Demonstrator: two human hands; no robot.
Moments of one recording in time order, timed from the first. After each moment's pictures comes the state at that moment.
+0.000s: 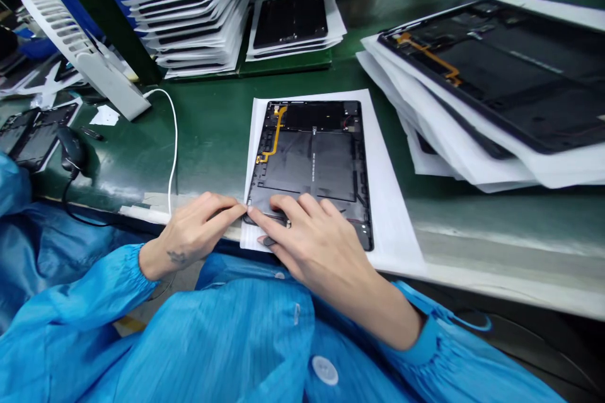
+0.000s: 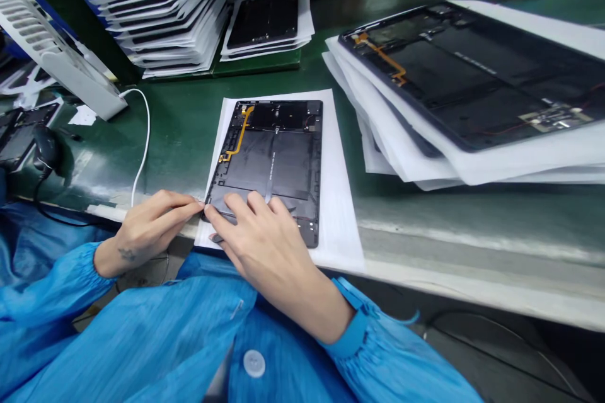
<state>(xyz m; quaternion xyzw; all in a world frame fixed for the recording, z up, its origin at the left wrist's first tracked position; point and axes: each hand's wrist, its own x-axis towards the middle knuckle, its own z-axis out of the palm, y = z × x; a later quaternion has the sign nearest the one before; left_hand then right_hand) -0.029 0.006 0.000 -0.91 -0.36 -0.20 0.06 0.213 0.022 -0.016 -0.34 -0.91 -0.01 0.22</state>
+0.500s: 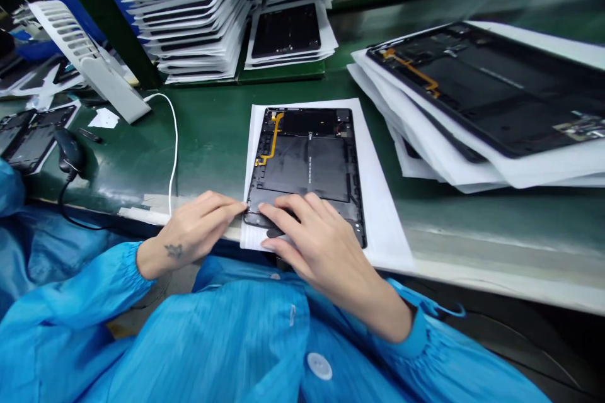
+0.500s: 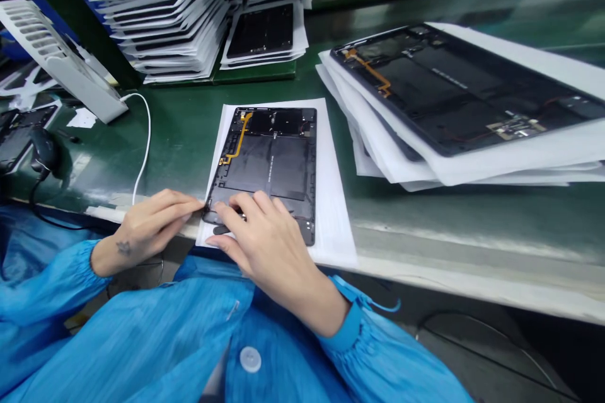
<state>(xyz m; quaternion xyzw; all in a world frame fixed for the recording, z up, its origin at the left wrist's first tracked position) -0.028 0.009 0.005 -0.91 -0.35 -0.22 0.02 0.217 0.023 -0.015 -0.33 -0.89 0.06 0.30</state>
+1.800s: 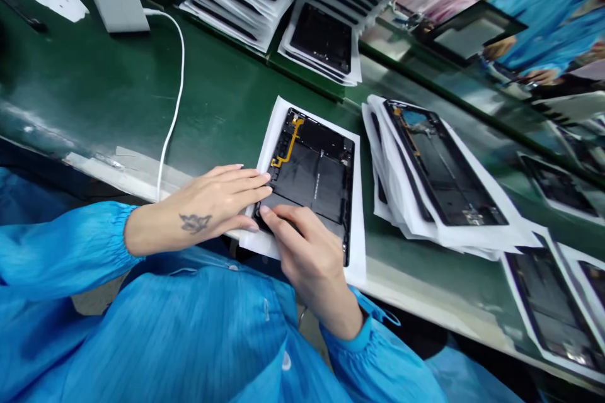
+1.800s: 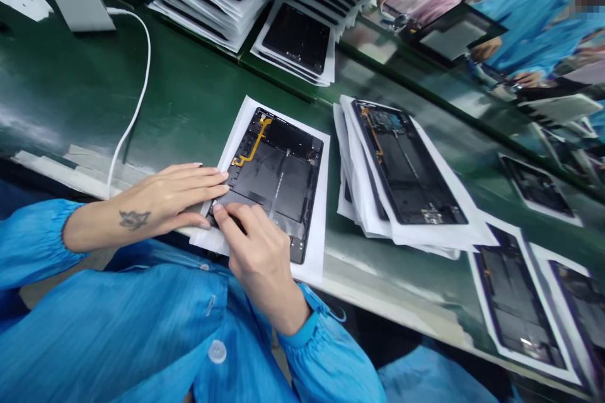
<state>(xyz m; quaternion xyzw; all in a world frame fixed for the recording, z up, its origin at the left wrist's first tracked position) -0.018 0.026 -0.032 -0.88 -0.38 -0.27 -0.07 0.211 0.023 -0.006 -0.31 -0.92 0.02 0.23</state>
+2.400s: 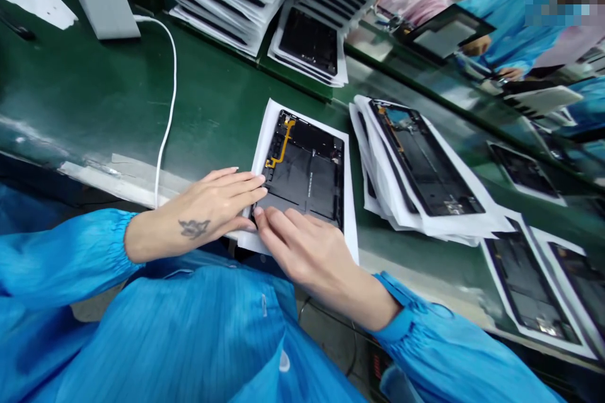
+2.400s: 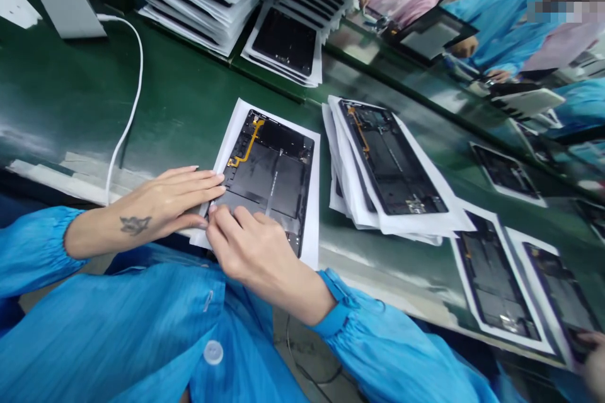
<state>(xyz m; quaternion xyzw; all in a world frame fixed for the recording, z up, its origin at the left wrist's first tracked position) -0.017 0.025 -0.035 -0.89 -0.37 -0.27 -0.06 0.208 0.034 0.026 -0.17 -0.97 -0.15 0.08</state>
